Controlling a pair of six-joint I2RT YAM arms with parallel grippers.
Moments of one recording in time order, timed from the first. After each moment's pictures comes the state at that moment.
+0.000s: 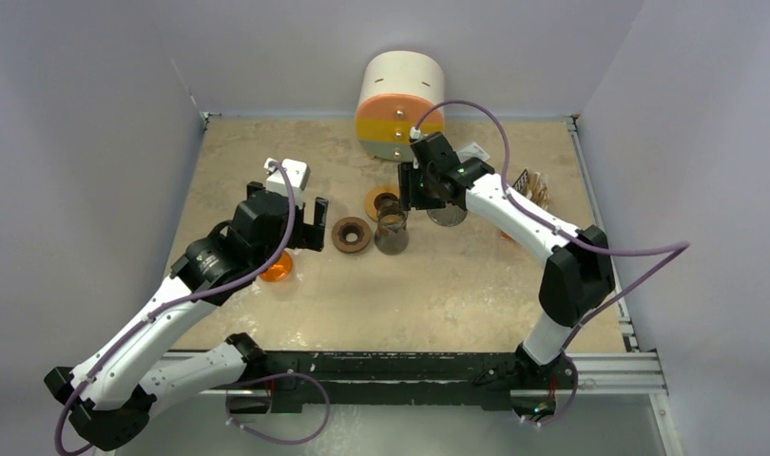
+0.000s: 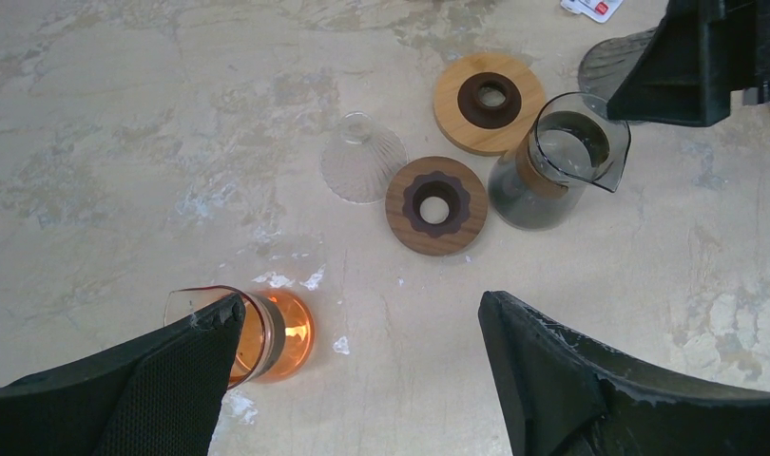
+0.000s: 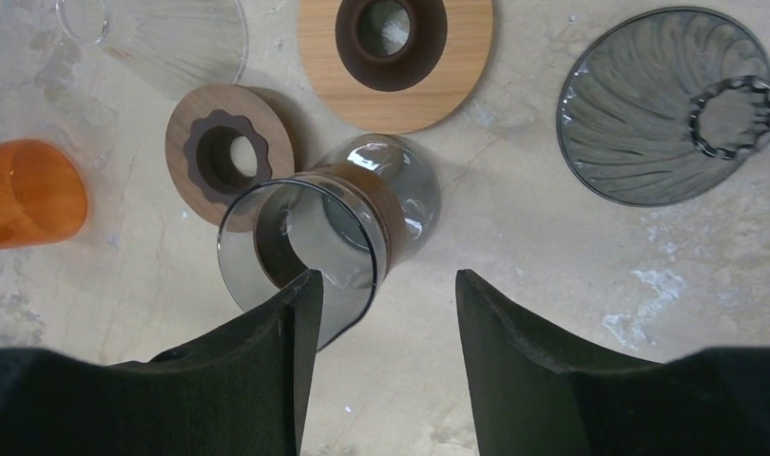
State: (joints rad) left arm -0.73 0.90 1.11 -0.74 -0.45 -0.23; right arm 0.60 1.69 1.47 -0.69 0.03 0.45
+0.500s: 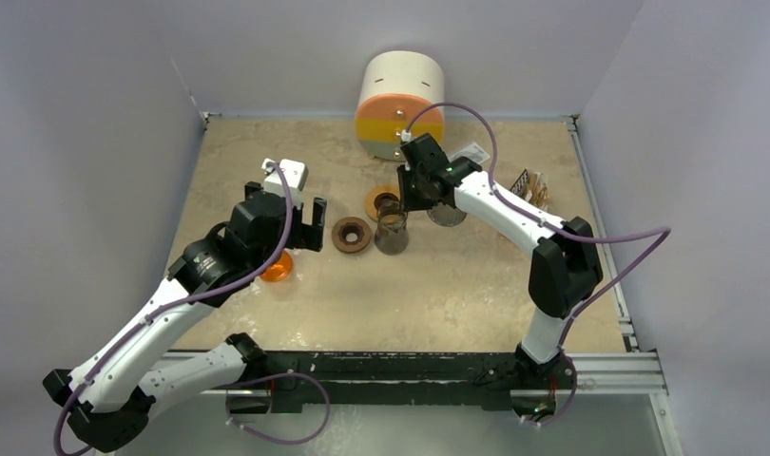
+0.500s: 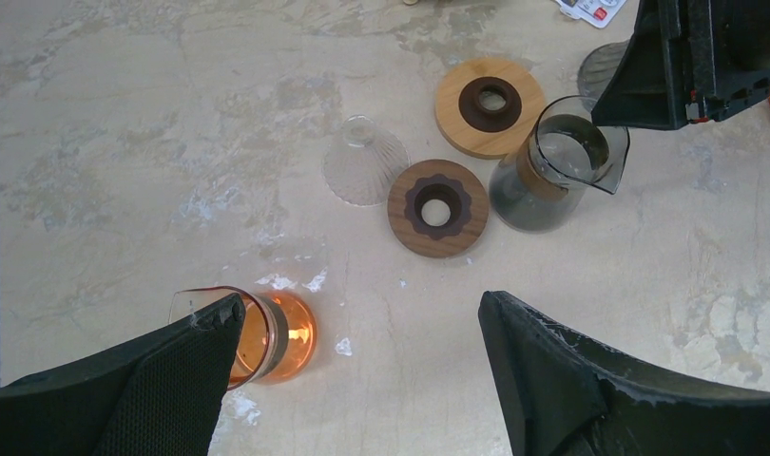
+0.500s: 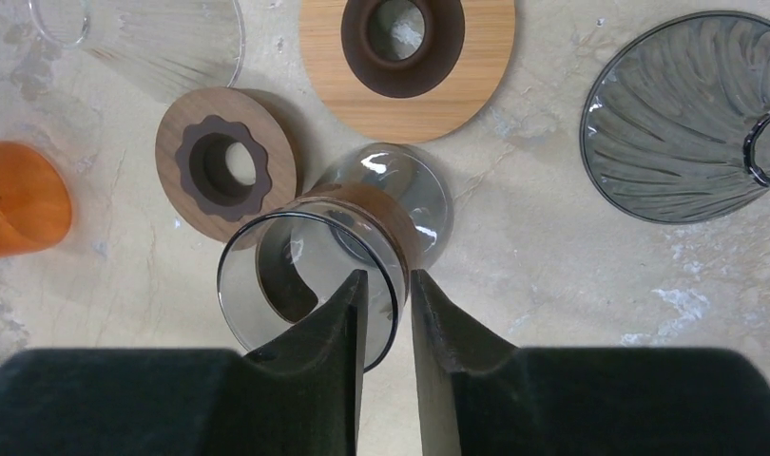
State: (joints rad) left arm -0.73 0.89 1.11 -0.74 -0.45 -0.22; right arm 0.63 1.78 1.51 -0.68 0.03 0.45
